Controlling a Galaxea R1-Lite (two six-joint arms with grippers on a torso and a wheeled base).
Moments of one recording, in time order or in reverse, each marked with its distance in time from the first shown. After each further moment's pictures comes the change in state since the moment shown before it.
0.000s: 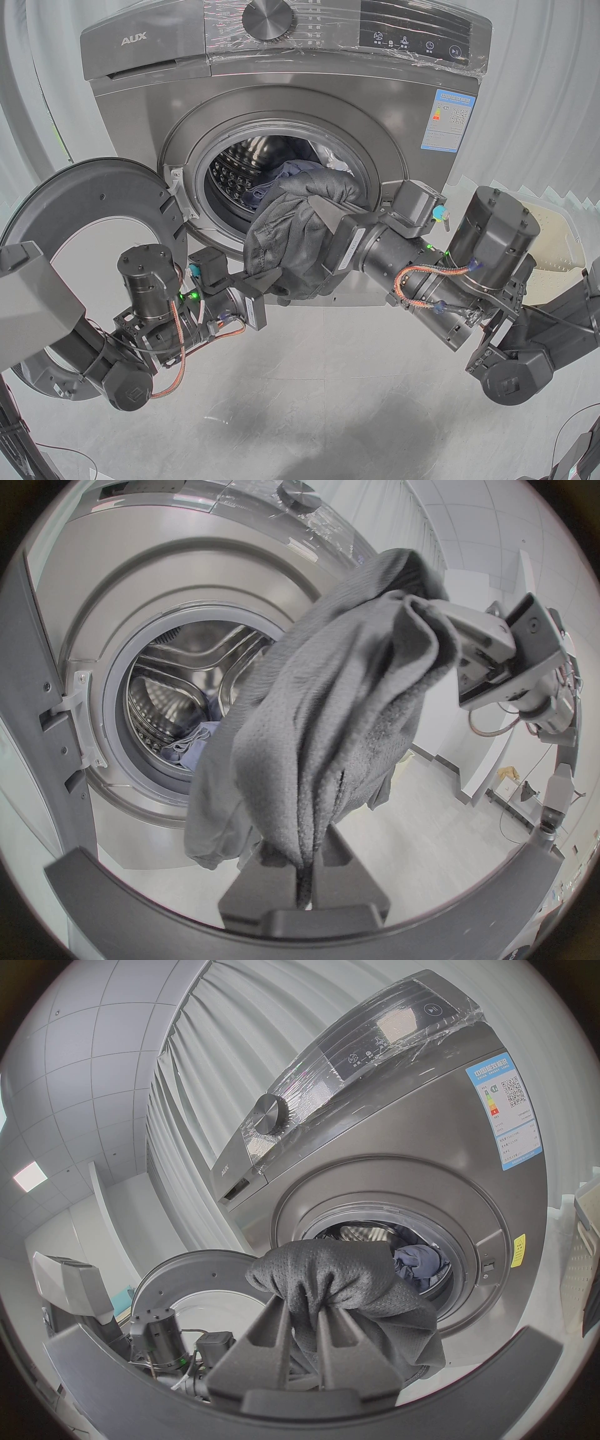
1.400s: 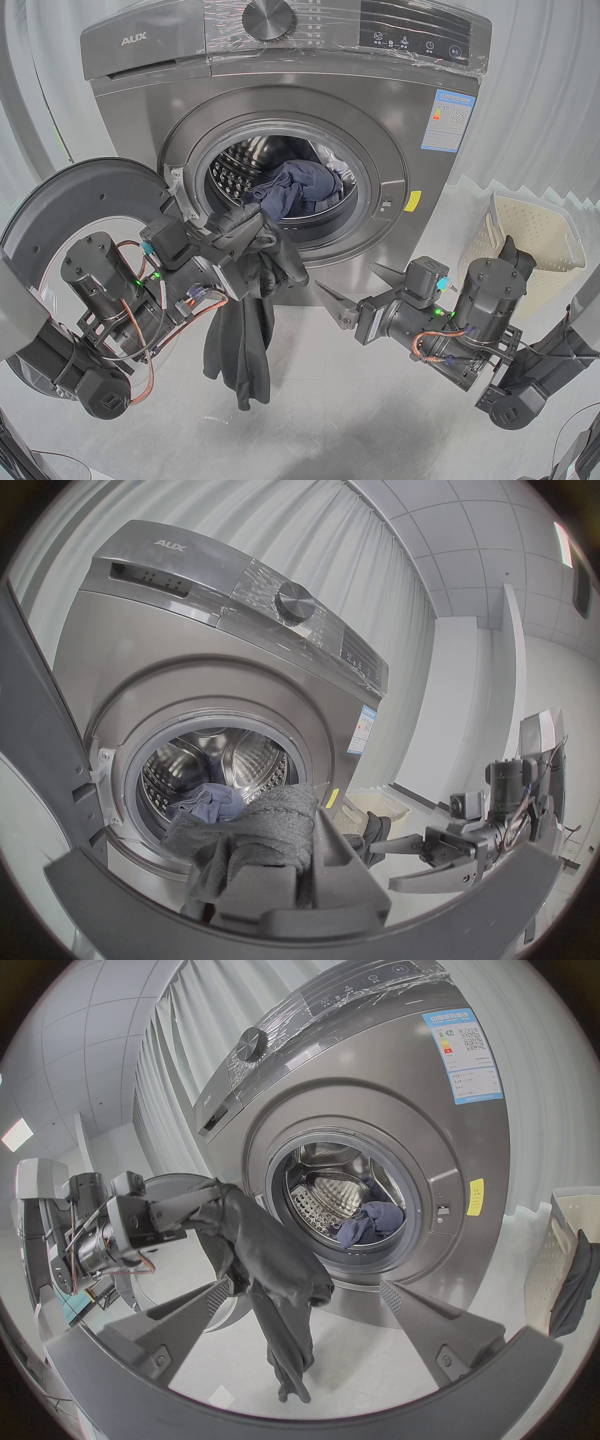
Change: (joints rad) left arm -0.014 -0.118 0.078 -0.255 0.046 -0.077; right arm -0.065 0.034 0.286 -0.097 0.014 -0.088
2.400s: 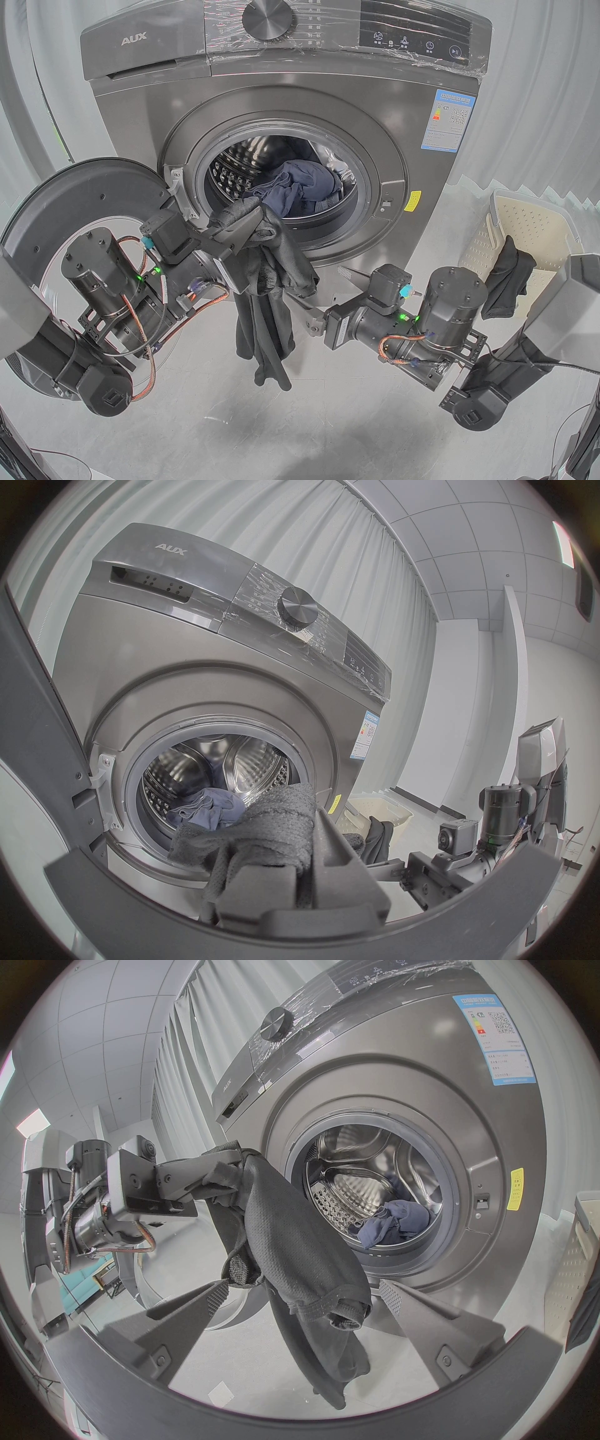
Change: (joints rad) left arm 0.001 0.004 -0.024 0.000 0.011 -0.004; right arm 0.015 0.143 -0.094 -0.074 0.071 -0.044
